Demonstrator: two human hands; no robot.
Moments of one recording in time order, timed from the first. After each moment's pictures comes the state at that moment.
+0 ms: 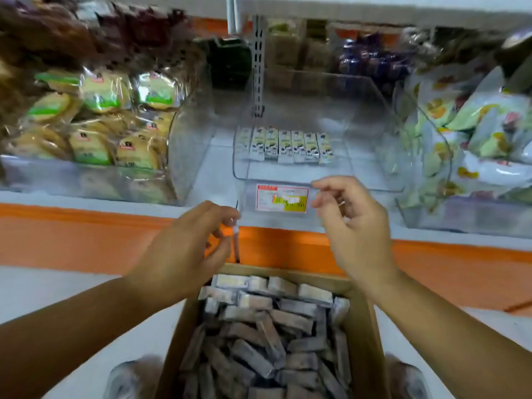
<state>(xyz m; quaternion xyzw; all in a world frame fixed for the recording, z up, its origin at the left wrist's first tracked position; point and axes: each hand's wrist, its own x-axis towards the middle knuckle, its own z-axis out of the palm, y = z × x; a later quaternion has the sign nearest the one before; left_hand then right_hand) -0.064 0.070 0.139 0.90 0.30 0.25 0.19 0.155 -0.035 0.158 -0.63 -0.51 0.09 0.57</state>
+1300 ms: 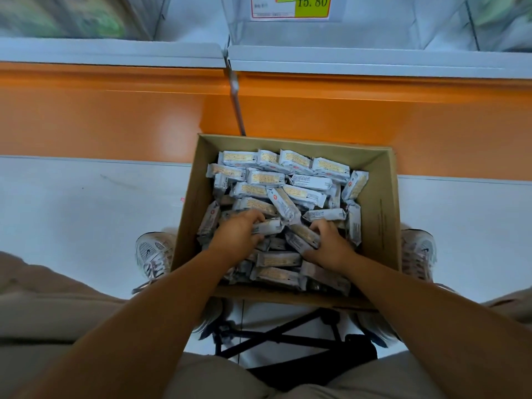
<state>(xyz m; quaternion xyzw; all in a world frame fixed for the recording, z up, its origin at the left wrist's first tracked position) -0.069 -0.030 -0.096 0.83 0.44 -0.12 0.33 0.124 -0.156 -0.129 -0.78 -0.42 0.45 0.09</state>
